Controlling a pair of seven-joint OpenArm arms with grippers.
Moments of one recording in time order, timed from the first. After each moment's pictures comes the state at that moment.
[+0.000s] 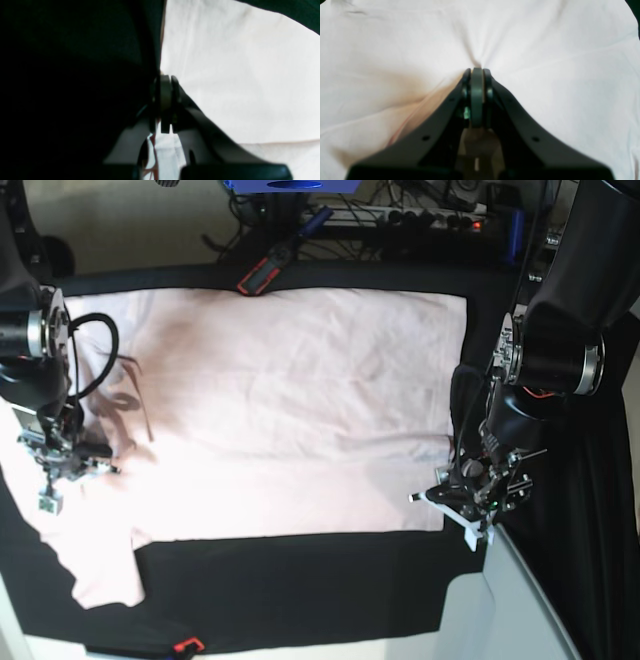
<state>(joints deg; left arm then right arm) -40.4 -11.4 11.4 11.7 -24.8 -4.3 24.9 33.5 16.0 -0.9 9.9 14.6 2.2 -1.7</state>
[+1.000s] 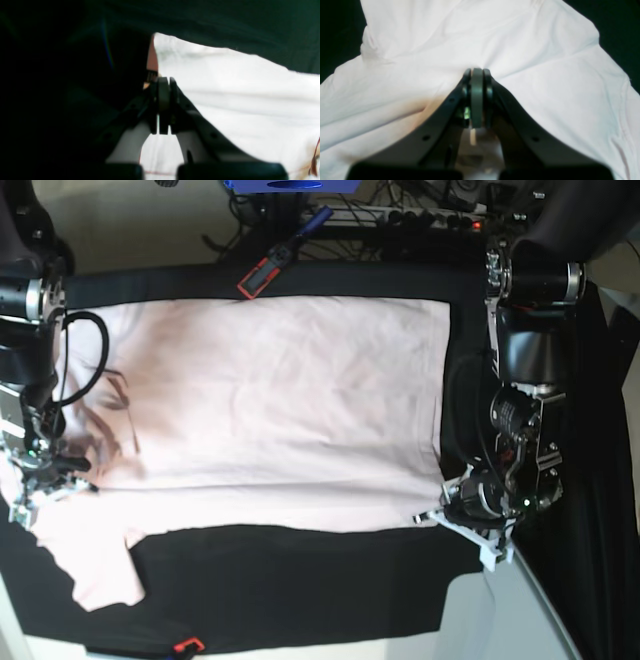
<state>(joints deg) -22.3 -12.3 -1.2 62.1 -23.8 0.9 51.8 26.0 17.3 8.1 29.2 14.2 2.4 -6.6</state>
